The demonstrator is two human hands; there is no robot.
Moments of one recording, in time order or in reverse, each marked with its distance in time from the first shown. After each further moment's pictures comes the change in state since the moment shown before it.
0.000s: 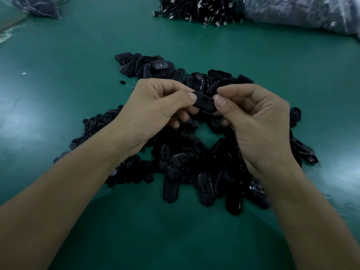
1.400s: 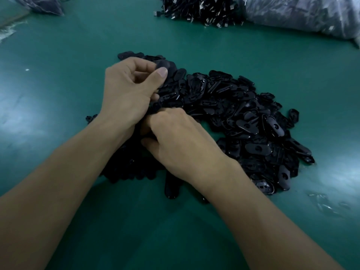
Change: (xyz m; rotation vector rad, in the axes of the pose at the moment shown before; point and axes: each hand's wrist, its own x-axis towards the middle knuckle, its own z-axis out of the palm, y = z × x) left_hand 0.017 -0.008 -0.021 0.087 0.476 0.125; right_hand -0.016 -0.019 0.079 -1.068 -0.685 -0.254
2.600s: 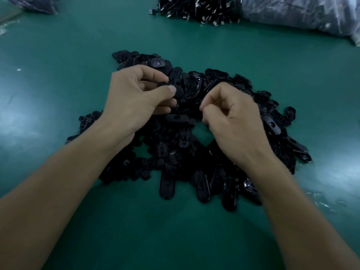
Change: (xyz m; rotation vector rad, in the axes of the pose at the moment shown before) left_hand -0.012 0.001 0.005 -0.103 -0.171 -0.109; right_hand -0.030 0.060 -0.019 0.639 0.409 0.282
